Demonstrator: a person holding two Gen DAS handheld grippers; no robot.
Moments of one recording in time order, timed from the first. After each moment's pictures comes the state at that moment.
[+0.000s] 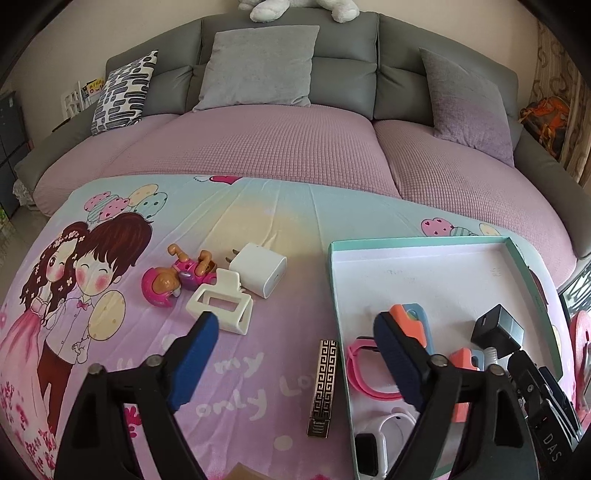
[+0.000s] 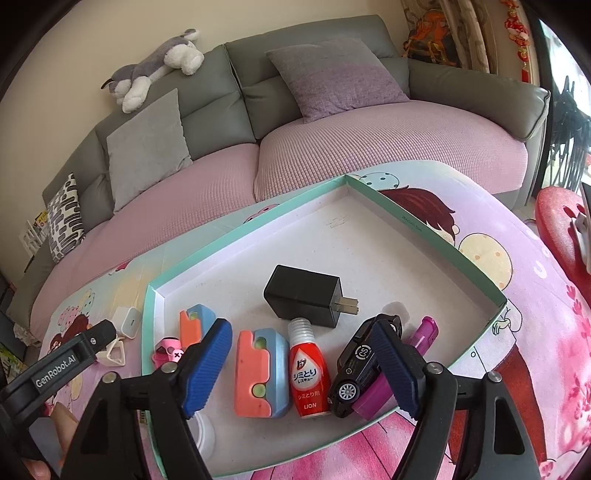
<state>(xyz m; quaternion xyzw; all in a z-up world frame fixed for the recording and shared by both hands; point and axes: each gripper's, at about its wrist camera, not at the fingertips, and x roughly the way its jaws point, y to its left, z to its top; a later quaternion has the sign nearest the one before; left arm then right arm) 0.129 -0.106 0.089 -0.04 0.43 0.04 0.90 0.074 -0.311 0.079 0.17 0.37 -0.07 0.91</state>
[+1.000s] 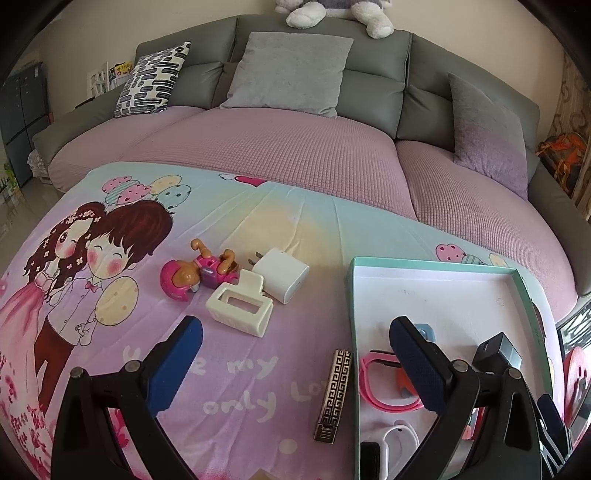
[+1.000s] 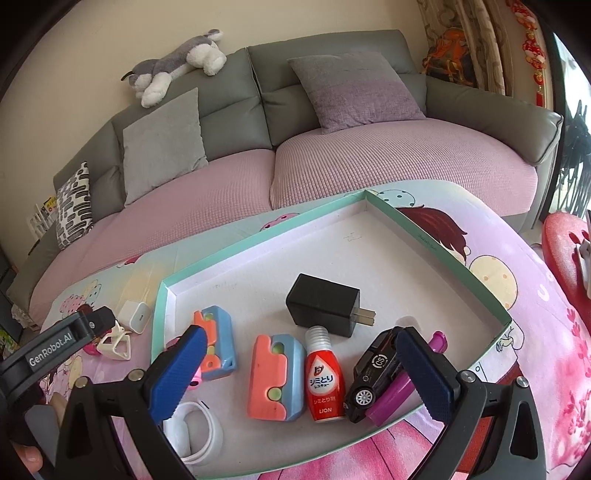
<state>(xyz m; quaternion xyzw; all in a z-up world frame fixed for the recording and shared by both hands) 0.124 -0.083 0.095 -0.09 0.41 0.07 0.90 0.072 -0.288 0.093 0.13 0.35 -0.05 0.93</state>
